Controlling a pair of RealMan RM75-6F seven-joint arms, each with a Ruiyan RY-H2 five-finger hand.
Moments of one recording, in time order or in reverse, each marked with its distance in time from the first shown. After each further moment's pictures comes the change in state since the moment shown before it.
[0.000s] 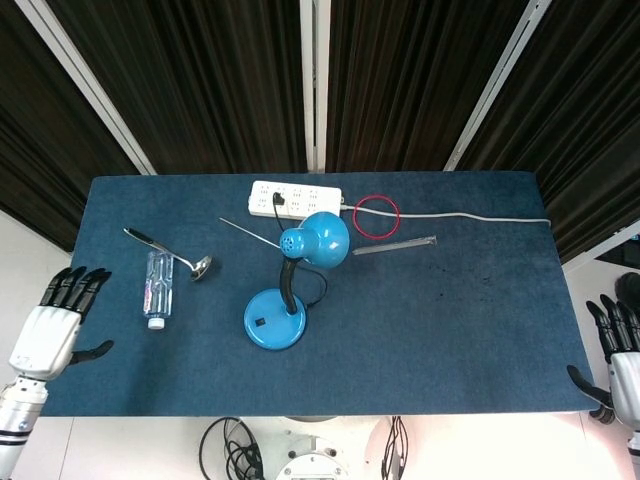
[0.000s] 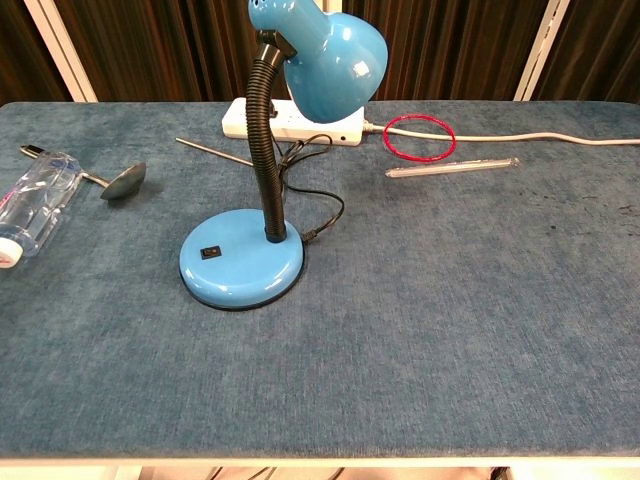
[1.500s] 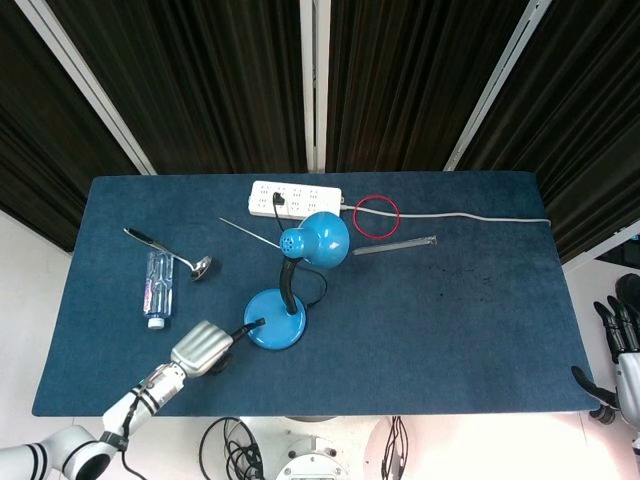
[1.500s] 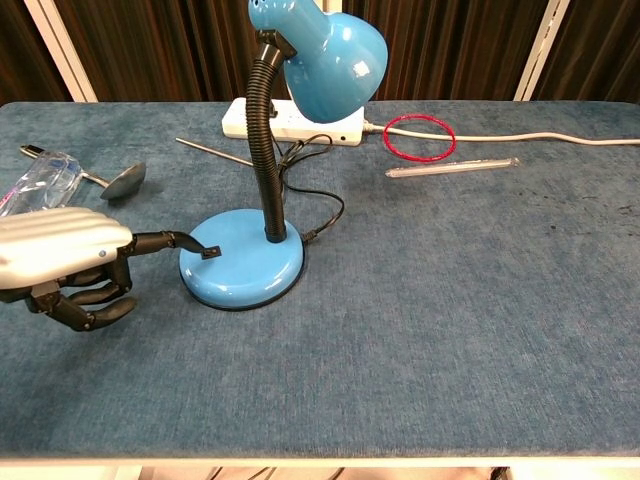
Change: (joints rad) left arm -0.339 -0.344 0.052 0.042 -0.121 -0.573 0.230; right arm -0.005 -0.005 -0.001 0.026 0.023 -0.011 0.052
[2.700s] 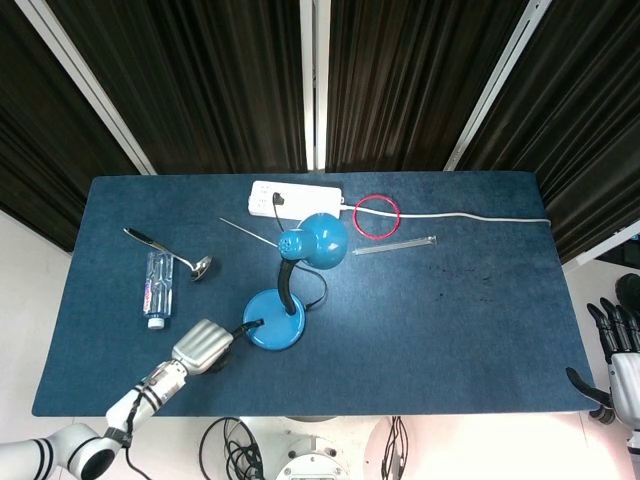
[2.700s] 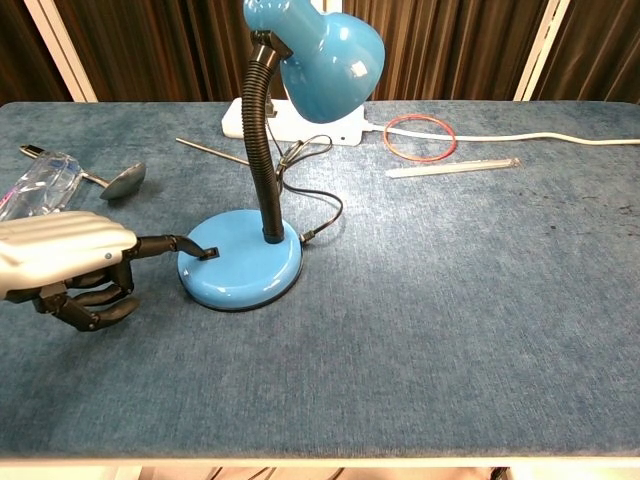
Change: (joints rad) left arm -0.034 -0.013 0.022 0.007 -0.077 0.003 0.032; right arm 0.004 -0.015 -0.006 0.012 0.003 -0.018 -0.004
